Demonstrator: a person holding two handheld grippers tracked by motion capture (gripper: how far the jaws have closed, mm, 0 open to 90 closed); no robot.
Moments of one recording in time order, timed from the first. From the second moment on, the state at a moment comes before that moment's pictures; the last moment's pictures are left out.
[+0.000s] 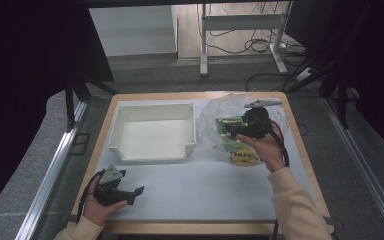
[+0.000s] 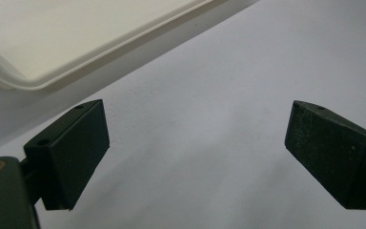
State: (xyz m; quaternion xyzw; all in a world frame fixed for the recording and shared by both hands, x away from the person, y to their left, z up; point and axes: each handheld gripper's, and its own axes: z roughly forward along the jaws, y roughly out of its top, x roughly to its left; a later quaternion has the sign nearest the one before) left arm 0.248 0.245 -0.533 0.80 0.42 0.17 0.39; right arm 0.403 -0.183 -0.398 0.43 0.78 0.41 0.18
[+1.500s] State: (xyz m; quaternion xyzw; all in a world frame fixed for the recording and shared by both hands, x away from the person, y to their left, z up) left arm 0.248 0.246 -0.533 0.80 0.42 0.16 0.39; right arm 0.476 -0.214 -0.435 0.53 0.76 0.35 0.15
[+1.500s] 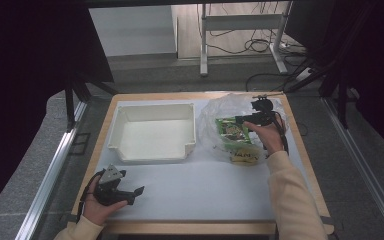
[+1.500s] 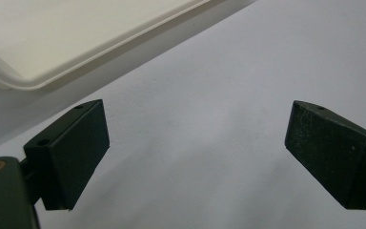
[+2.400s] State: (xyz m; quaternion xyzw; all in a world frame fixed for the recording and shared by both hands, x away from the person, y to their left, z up) left arm 0.248 0.246 -0.533 0.80 0.42 0.16 0.39; right arm 0.504 -0.210 -0.463 0.56 0.76 0.30 0.13
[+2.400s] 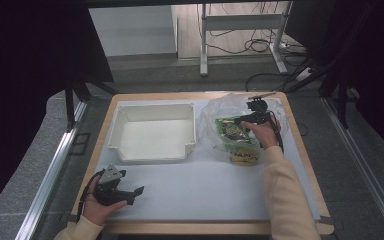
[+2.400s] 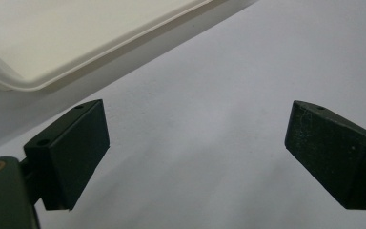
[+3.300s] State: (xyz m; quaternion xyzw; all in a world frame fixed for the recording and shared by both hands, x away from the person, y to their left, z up) left arm 0.248 0.246 -0.533 0.80 0.42 0.16 0.39; right arm 0.513 -0.214 -0.479 0.58 0.76 0.27 0.11
